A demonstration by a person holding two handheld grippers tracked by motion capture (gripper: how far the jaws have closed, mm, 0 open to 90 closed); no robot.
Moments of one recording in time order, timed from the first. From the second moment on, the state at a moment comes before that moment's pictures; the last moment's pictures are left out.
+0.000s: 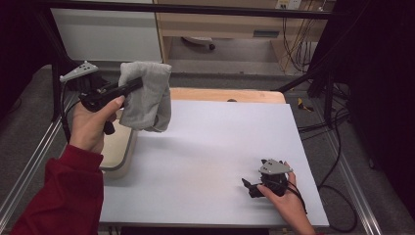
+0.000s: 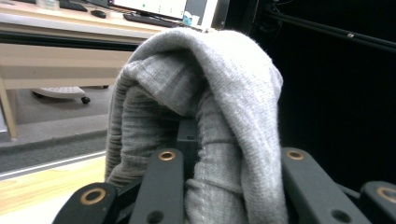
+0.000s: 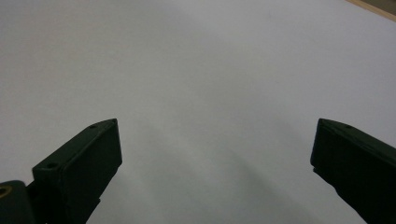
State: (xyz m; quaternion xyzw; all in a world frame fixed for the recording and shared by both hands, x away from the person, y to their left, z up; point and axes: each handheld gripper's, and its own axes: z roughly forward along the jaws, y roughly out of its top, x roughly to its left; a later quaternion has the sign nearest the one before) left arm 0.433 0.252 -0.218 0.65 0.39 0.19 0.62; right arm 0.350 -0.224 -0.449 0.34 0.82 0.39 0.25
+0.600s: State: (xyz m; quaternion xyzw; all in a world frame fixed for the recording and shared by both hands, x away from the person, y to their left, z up) left arm 0.425 0.248 -0.226 0.66 0.39 0.18 0.62; right arm 0.350 -0.223 -0.450 0.34 0.82 0.39 0.25
